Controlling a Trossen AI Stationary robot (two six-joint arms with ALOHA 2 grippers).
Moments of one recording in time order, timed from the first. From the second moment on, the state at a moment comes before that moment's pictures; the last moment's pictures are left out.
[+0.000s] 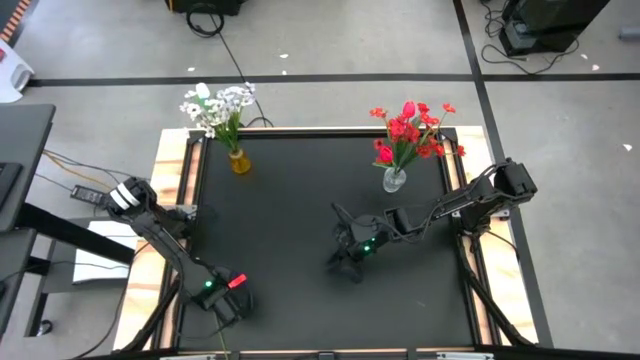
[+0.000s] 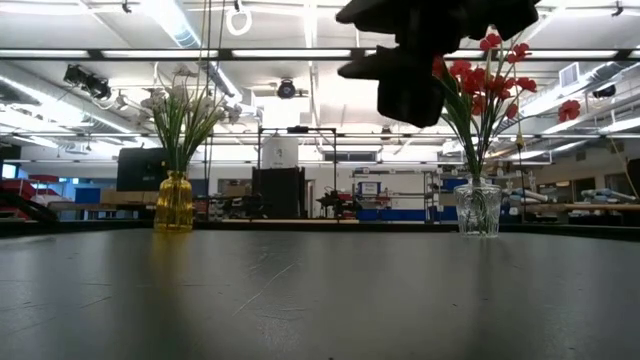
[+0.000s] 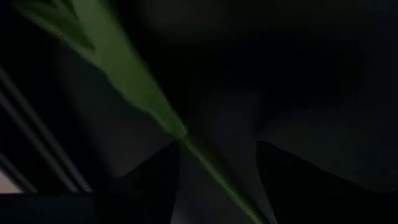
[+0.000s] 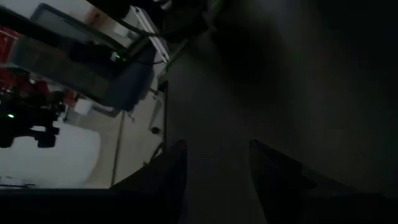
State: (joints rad) left arm -0.84 1.63 0.92 -0.80 0.26 -2.24; right arm 0.23 1.63 0.97 0.14 -0.23 0.77
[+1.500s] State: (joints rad) left arm -0.78 1.60 0.91 -0.66 0.31 -2.24; right arm 0.20 1.63 0.97 0.16 -0.30 0.79
